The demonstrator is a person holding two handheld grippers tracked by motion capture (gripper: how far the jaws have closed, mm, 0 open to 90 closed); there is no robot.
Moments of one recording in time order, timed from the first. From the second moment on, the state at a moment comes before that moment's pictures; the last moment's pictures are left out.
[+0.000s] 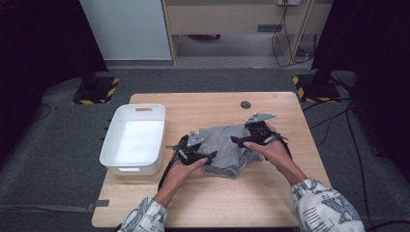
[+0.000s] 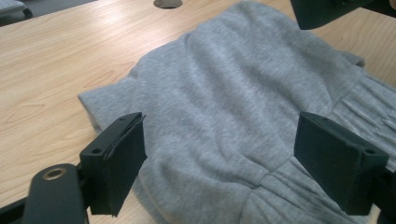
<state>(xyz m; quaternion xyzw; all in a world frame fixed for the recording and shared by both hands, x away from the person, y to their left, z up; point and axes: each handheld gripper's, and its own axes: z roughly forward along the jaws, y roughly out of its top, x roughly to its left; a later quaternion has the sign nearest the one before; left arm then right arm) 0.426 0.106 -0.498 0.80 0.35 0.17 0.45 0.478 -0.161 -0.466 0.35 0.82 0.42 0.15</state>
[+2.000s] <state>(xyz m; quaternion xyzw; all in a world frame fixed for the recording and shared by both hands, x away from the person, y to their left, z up) 0.502 0.119 -0.495 0.77 0.42 0.22 0.42 0.427 -0.170 -0.473 0.31 0.84 0.43 0.09</state>
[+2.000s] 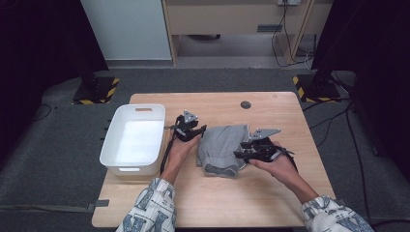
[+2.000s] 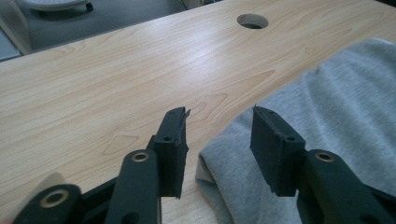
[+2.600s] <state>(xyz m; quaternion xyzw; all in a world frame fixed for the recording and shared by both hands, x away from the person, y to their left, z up) 0.513 0.111 -0.525 0.80 0.42 0.19 0.39 0.425 -0.166 -0.494 0.30 0.86 0.40 0.09</state>
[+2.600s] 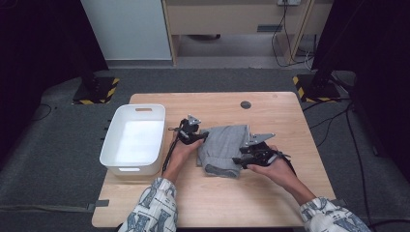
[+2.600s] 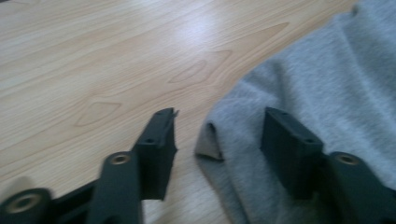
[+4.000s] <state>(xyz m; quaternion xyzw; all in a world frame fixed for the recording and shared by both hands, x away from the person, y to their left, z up) 0.543 0.117 -0.525 0.77 0.45 0.20 0.40 0.459 -0.149 -0.514 0.34 0.85 0.39 0.11</state>
